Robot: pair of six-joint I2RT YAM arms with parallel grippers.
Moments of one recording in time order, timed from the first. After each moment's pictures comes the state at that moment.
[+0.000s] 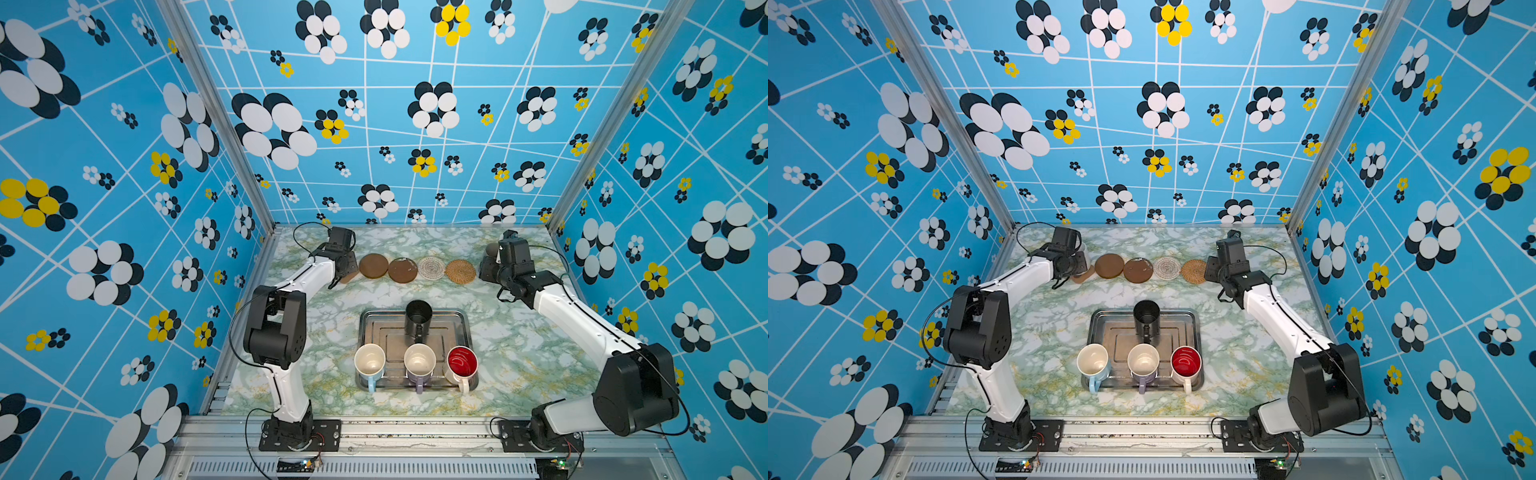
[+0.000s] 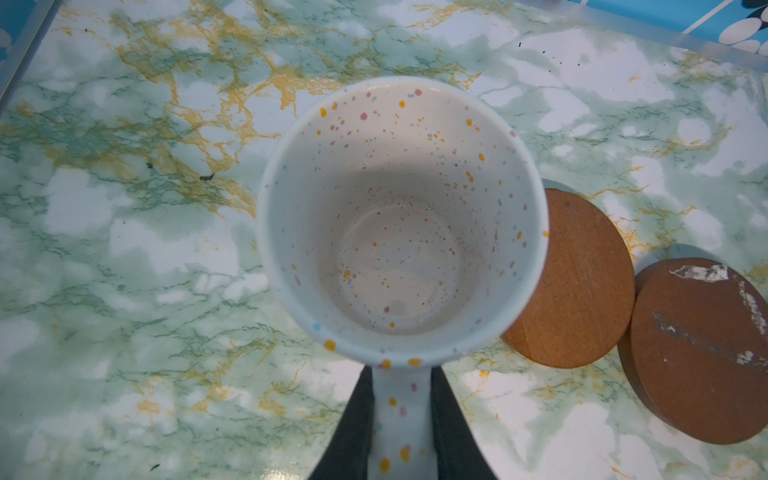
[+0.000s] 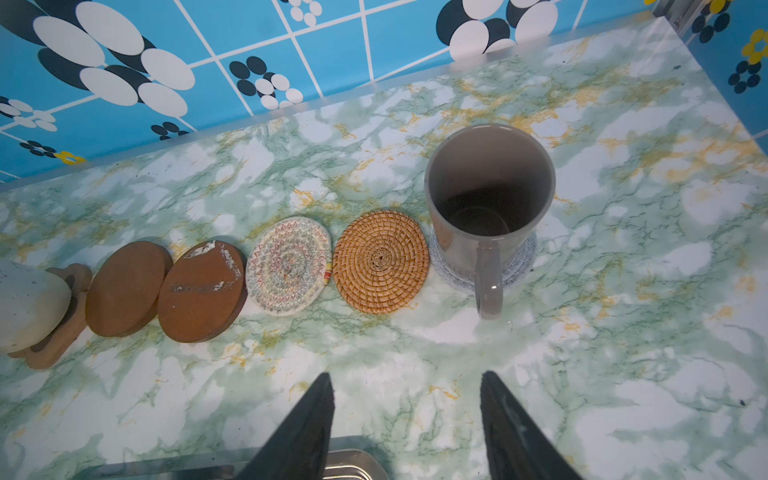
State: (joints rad) left arm -0.20 1.88 1.36 -0.40 -0.18 -0.39; right arm 0.28 1.44 1.10 -0.37 0.20 0.38
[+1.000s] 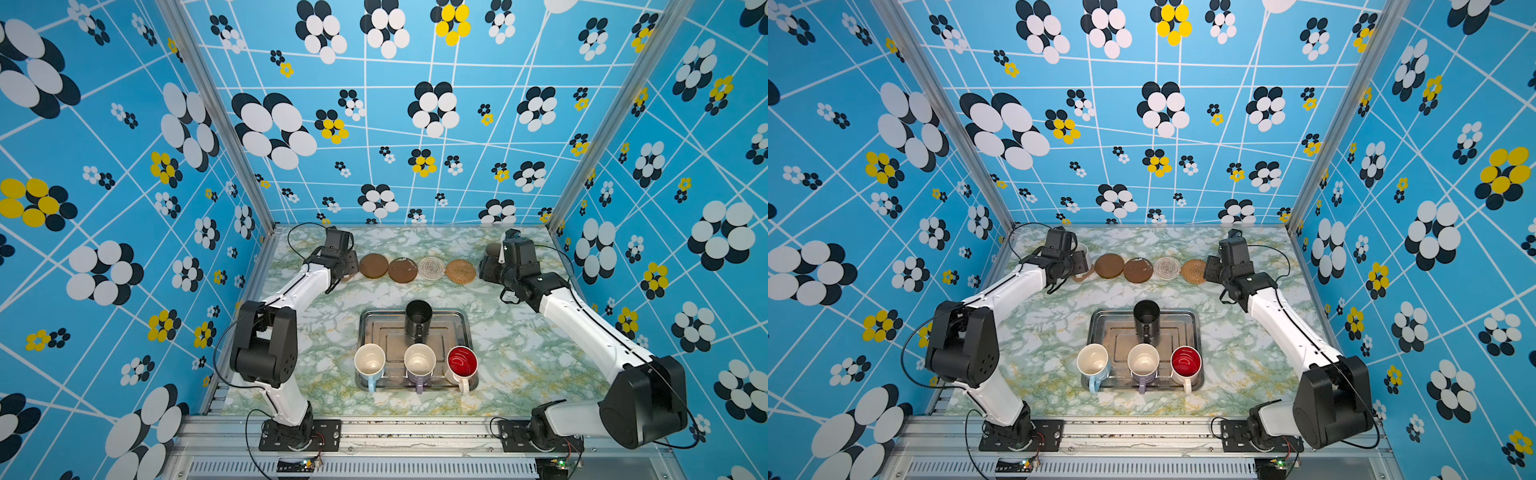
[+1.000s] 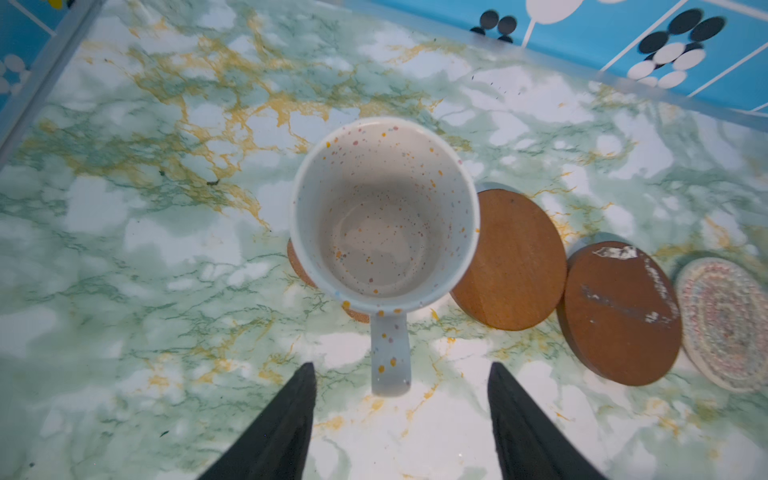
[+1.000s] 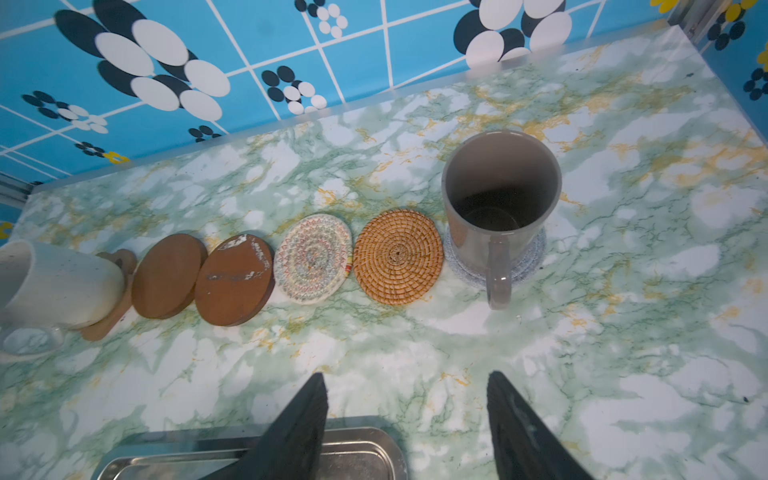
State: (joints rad) left arm -0.23 1.67 1.25 -0.36 -0.15 -0.40; right arm 0.31 1.36 1.10 -0.41 0.15 0.38
